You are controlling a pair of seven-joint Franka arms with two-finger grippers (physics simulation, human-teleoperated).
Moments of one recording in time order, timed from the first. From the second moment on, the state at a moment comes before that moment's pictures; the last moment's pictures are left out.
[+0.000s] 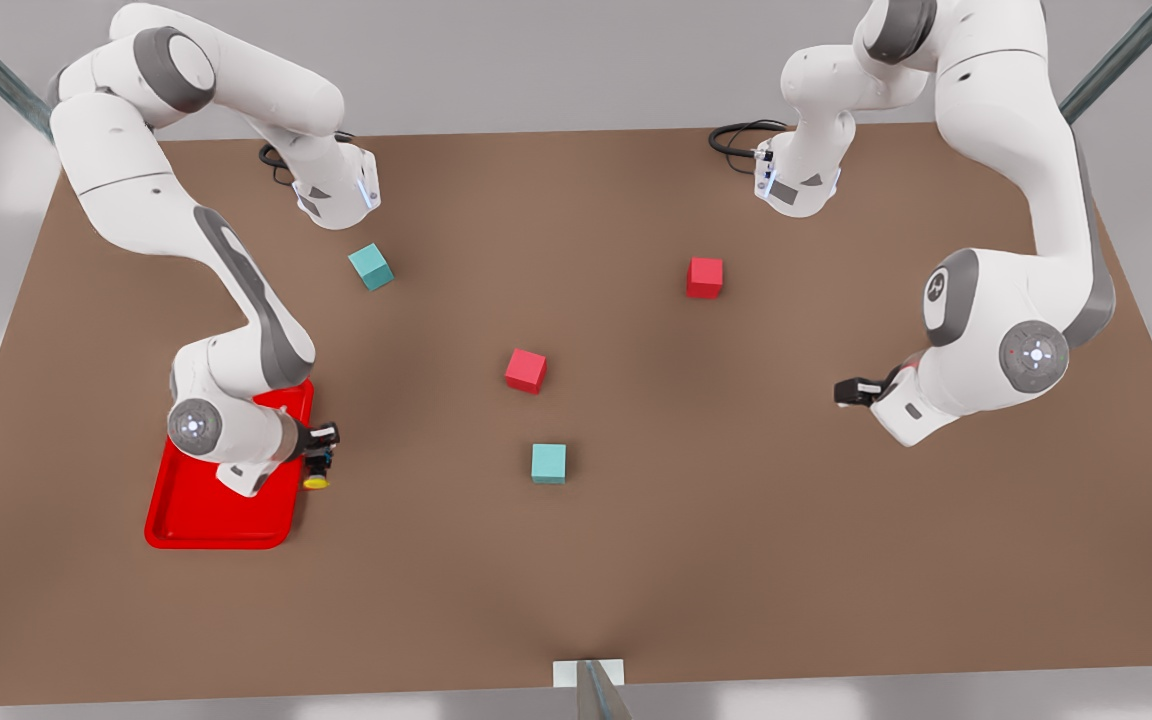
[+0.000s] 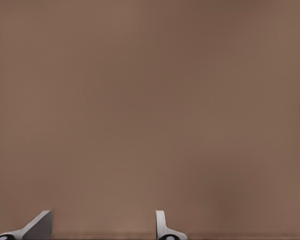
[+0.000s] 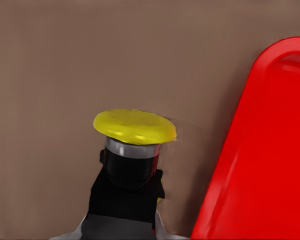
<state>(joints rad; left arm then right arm) -0.02 0.37 -0.13 -1.46 0.00 1.63 -0.03 -0.41 0.58 0.63 -1.75 -0.22 2.05 0.04</state>
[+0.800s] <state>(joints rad) 0.00 0.38 -0.12 -1.46 0.01 1.60 -0.04 0.79 1.06 -0.11 -0.84 0.49 1.81 0.72</state>
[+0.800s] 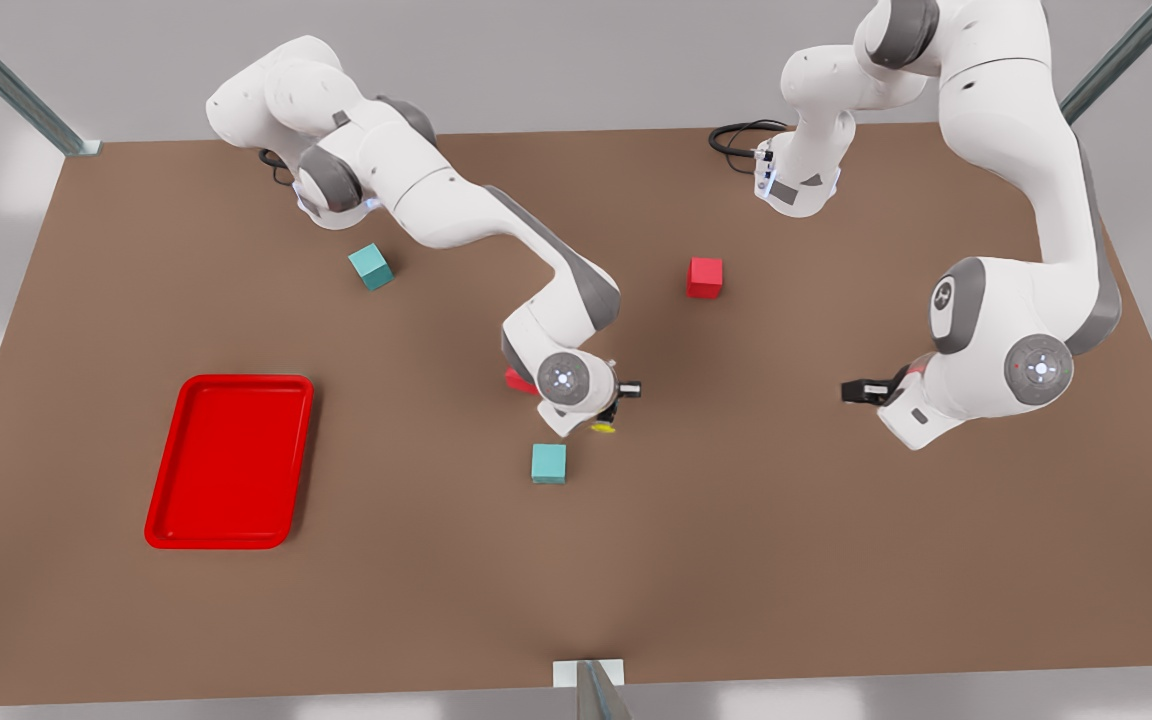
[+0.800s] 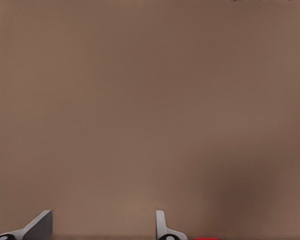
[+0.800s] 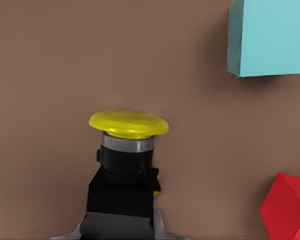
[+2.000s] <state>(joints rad) -0.49 0.70 -0.13 -1.52 -0.03 2.12 -0.20 0.00 0.30 0.02 -1.55 0.04 1.62 0.30</state>
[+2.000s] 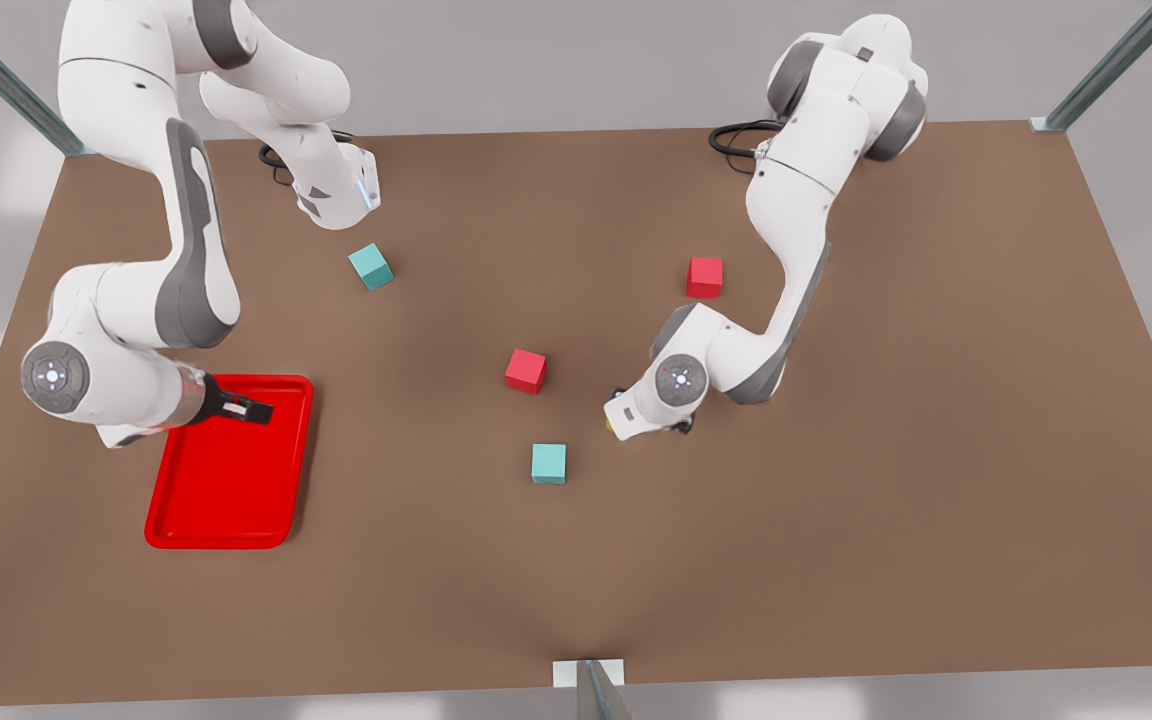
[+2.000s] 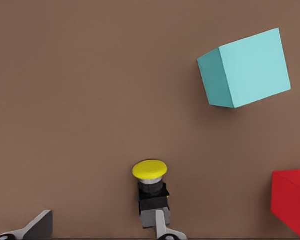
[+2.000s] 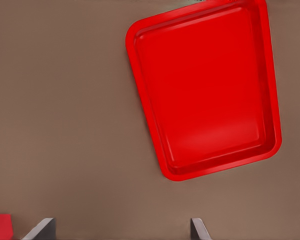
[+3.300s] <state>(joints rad) -0.54 0.75 -0.13 -1.66 0.04 2.35 -0.38 0.01 0.38 0.03 -1.51 0.02 1.61 -0.13</state>
